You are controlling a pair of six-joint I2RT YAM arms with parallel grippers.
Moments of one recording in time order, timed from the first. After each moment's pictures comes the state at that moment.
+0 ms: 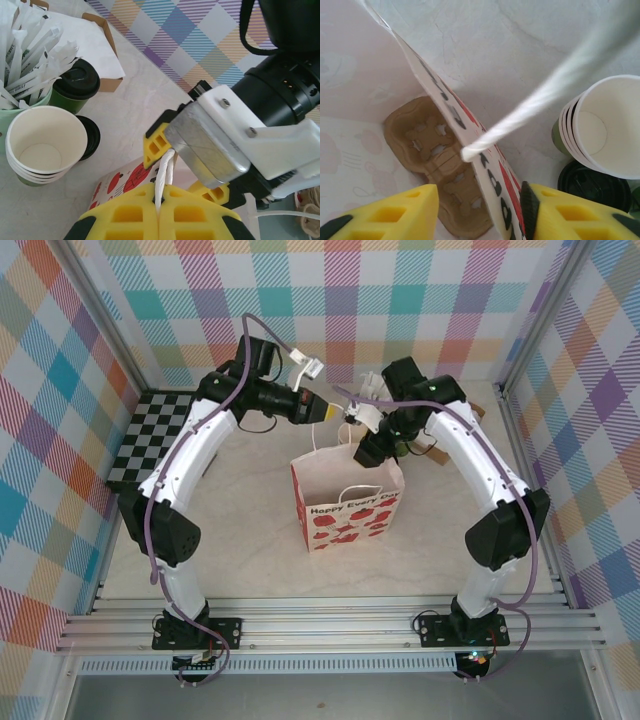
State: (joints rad) left arm -0.42 1.86 2.05 -0.92 0.84 -0.03; right arm 0.45 1.78 1.93 -1.33 -0.47 -0.66
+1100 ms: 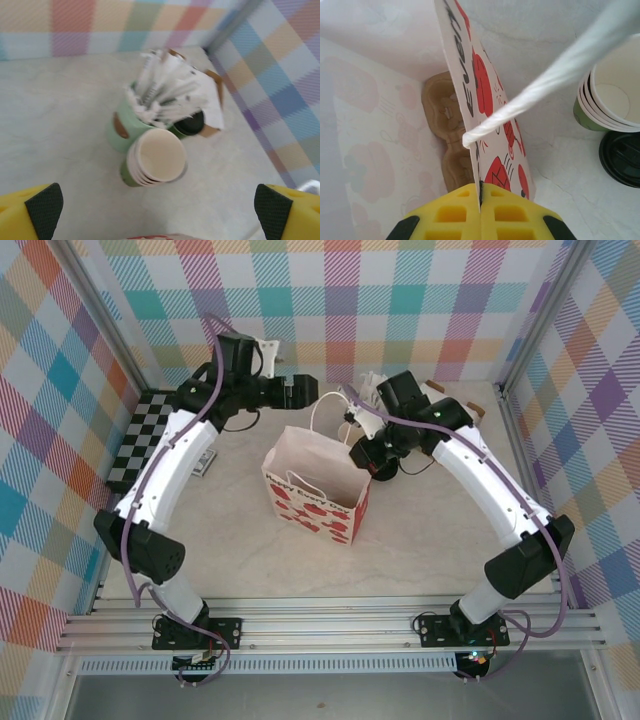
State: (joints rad) left arm -0.39 1.69 1.94 -0.81 0.29 -0.31; right arm 0.56 1.59 1.74 -1.14 -0.36 -0.11
